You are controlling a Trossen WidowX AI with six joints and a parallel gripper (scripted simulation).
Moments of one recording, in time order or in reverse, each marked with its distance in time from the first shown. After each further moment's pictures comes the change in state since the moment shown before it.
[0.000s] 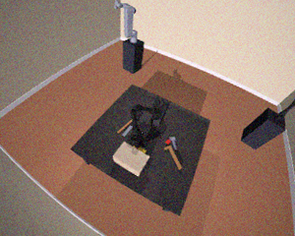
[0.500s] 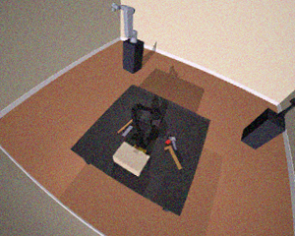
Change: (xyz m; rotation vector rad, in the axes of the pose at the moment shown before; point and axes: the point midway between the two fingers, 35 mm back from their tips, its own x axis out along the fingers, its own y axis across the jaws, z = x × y) arm 0.000 0.000 -0.013 -0.003 0.000 0.000
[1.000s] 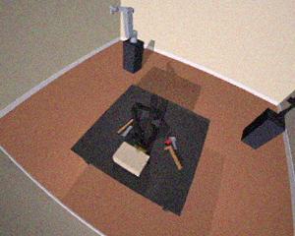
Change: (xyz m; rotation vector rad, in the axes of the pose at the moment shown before) arm 0.000 0.000 -0.014 -0.003 0.001 0.000
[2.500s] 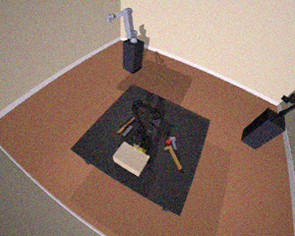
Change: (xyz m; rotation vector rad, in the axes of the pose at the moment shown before) arm 0.000 0.001 -0.044 -0.005 0.001 0.000
